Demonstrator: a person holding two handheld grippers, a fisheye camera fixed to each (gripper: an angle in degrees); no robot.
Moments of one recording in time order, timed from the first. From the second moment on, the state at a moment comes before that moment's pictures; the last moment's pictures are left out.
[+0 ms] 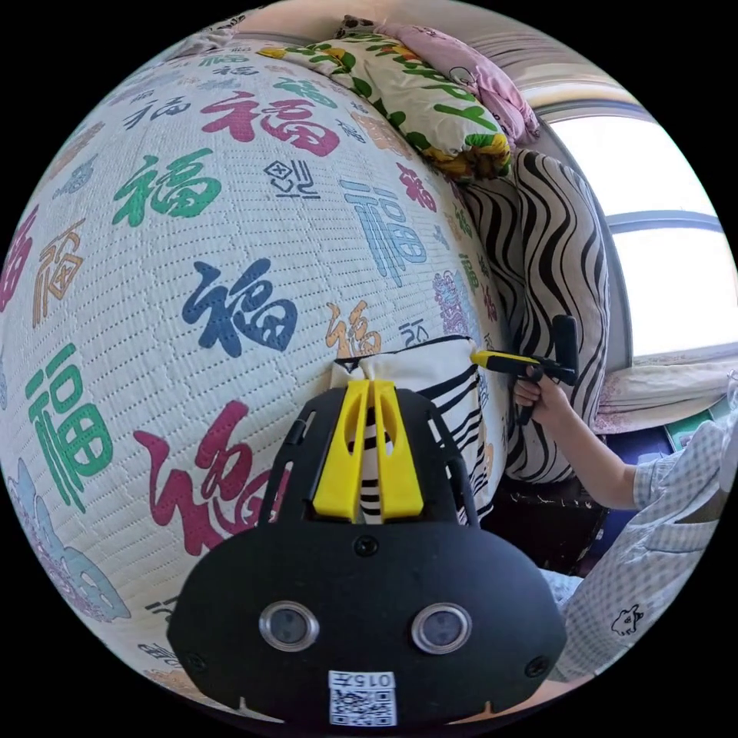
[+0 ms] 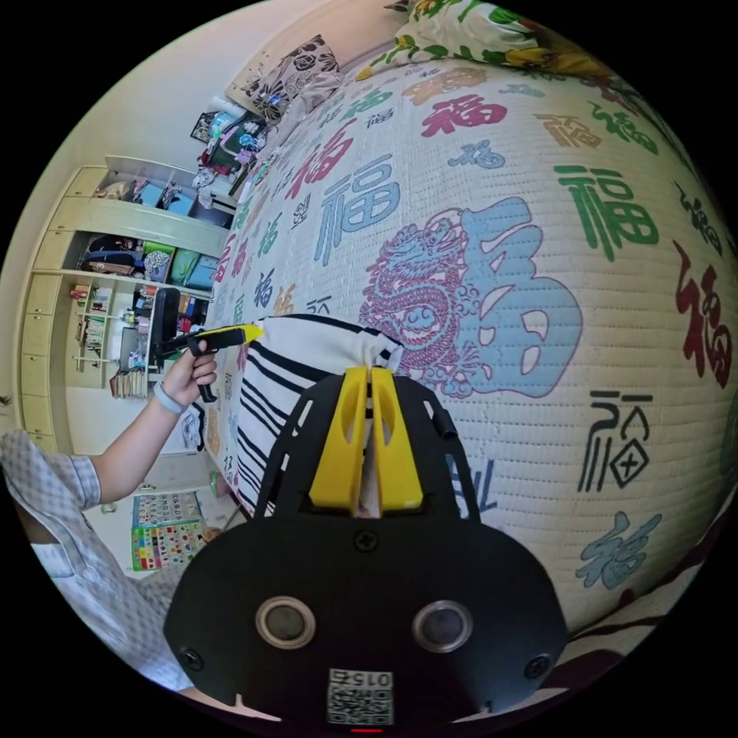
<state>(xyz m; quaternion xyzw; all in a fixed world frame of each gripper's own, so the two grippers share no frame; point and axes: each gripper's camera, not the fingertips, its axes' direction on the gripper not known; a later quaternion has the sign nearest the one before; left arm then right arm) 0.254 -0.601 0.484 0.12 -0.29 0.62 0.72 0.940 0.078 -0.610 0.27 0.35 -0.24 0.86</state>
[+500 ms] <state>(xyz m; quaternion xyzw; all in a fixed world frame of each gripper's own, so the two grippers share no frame) 0.240 -0.619 0.352 0.14 -0.22 0.62 0.74 0.963 0.088 -0.681 0.30 0.25 -0.30 0.87</state>
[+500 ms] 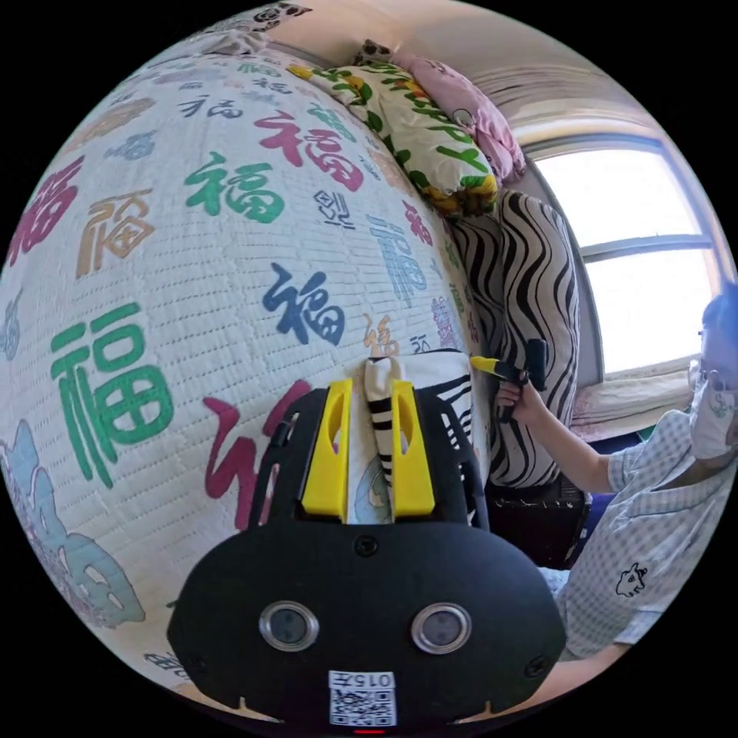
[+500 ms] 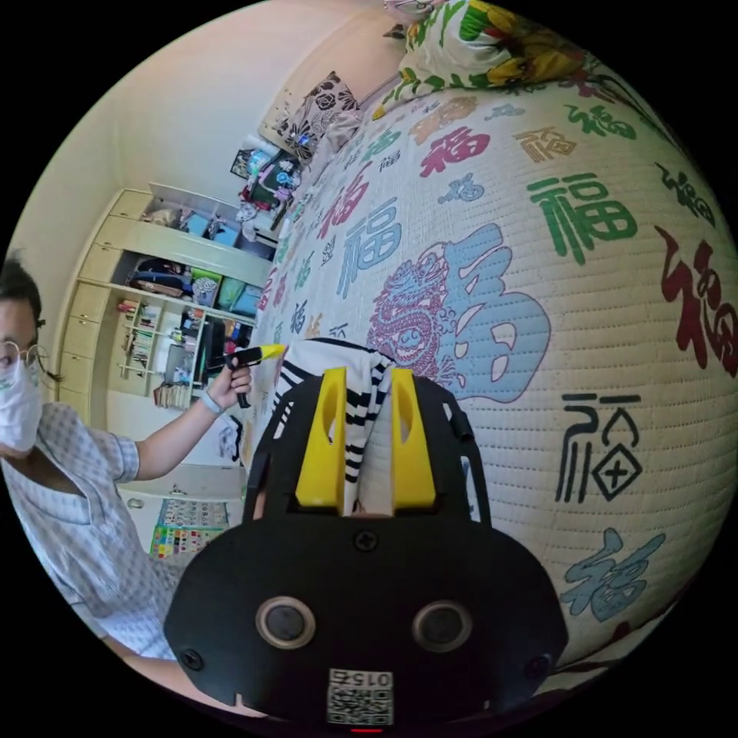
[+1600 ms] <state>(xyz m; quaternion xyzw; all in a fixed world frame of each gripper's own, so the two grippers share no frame) 0.250 -0.539 0.355 -0.01 -0.22 0.77 0.60 0.892 0.062 -0.675 0.13 0.31 -0.47 0.82</state>
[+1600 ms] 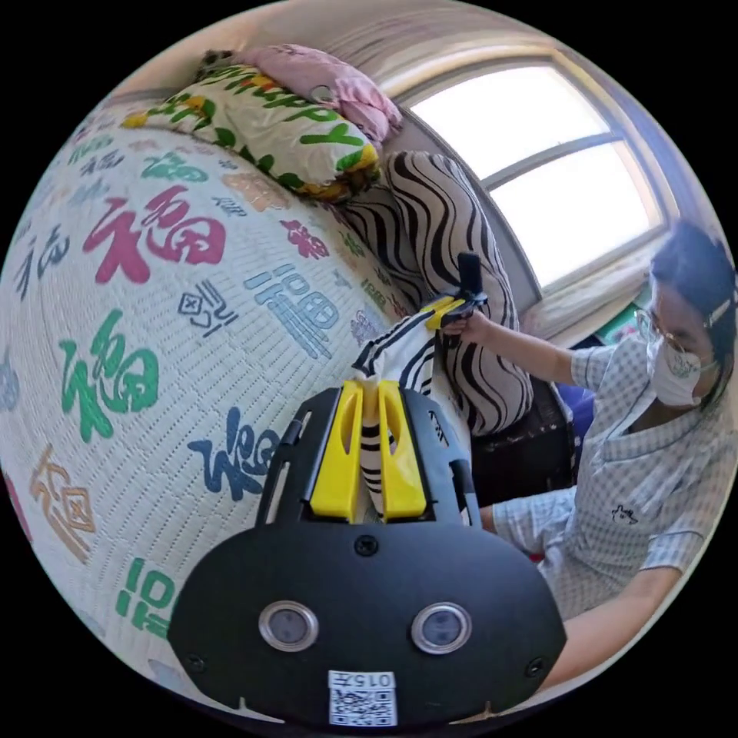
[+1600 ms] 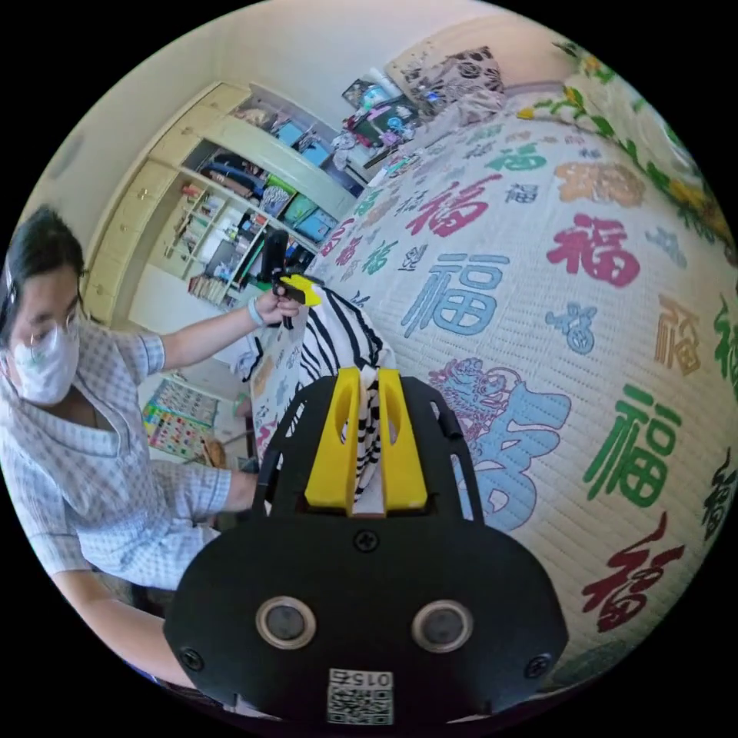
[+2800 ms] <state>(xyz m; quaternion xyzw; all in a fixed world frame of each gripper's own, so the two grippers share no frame) -0.021 -0.473 0.439 0.03 -0.25 0.62 0.75 1.029 0.135 -0.500 0.11 0.32 -0.34 0.88</state>
